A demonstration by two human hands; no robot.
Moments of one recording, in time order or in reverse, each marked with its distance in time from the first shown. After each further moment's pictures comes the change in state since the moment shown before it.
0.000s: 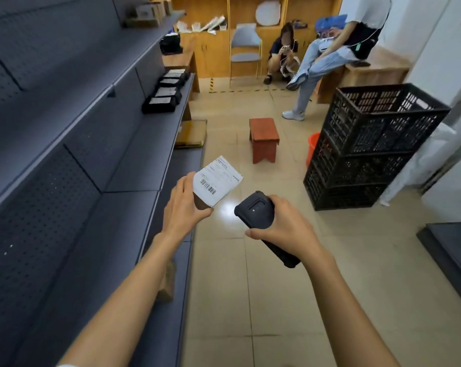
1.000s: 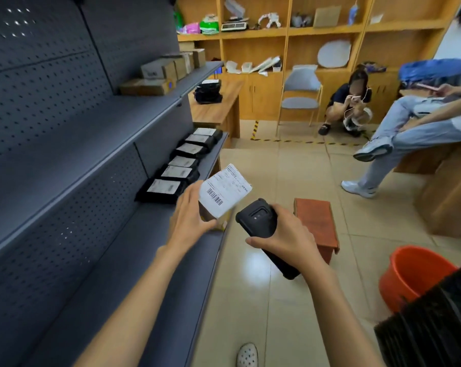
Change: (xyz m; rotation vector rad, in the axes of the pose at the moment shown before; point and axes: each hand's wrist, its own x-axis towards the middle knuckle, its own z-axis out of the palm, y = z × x) left_hand 0.771 -0.110 0.129 0.030 0.179 -0.086; right_hand 0.843 -0.040 -0.069 0.079 -0.071 -0.221
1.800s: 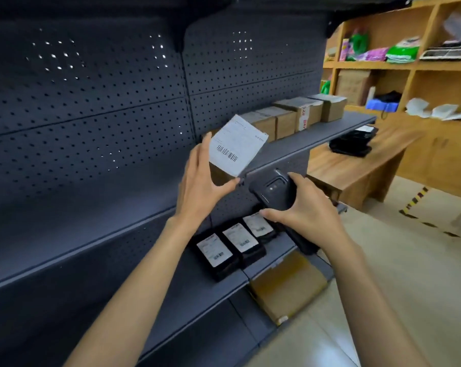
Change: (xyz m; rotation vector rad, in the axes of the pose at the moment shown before) left_hand 0.402 -0.029 -0.034 0.321 0.662 -0.313; right_hand 0.540 -0.106 -0.058 0.009 -0.251 -0.678
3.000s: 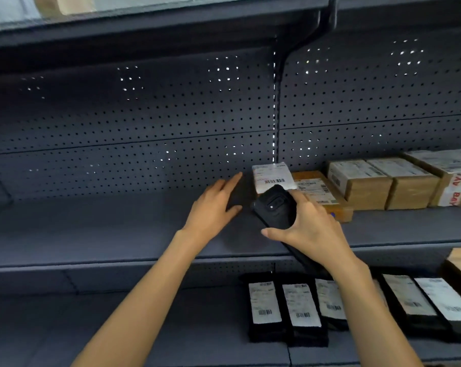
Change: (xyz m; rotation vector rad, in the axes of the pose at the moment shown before) left_hand 0.076 -0.075 -0.009 0.613 -0.143 -0.337; right_hand 0.194 -0.042 0.048 0.068 -0.337 -0.458
